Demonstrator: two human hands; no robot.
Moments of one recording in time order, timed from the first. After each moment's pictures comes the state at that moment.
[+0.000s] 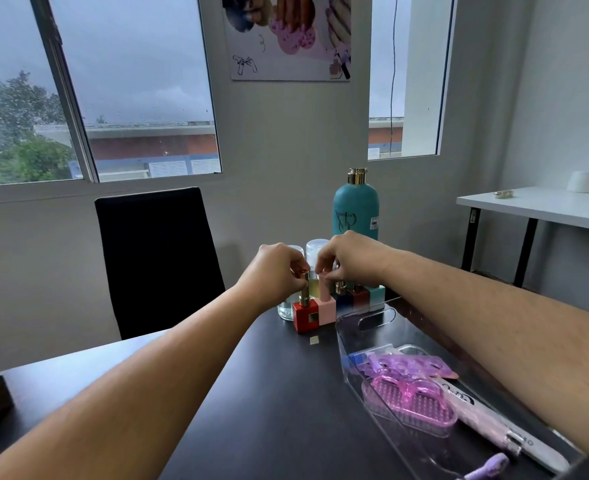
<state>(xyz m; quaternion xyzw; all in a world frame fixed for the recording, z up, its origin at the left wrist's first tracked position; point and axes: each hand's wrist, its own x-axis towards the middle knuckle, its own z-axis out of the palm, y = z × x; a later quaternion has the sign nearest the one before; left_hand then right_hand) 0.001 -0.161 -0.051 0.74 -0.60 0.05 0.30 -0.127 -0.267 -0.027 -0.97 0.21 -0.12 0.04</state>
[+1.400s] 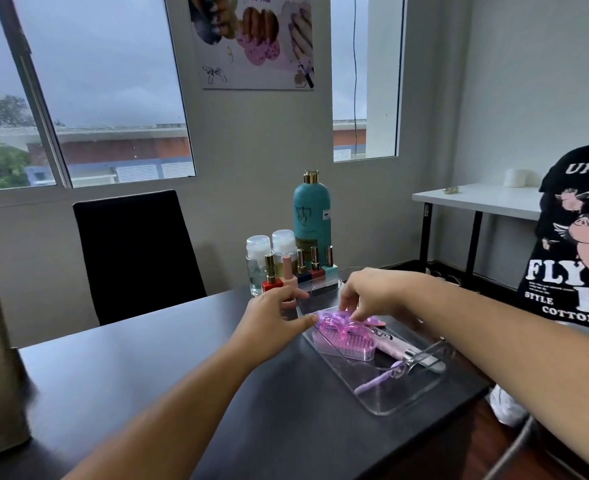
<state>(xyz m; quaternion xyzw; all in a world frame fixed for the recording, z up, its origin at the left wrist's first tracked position) -0.086 -0.083 -0.107 0.67 -0.60 -0.08 0.42 -0.246 -0.206 -0.050 -0.95 0.30 0.05 0.09</state>
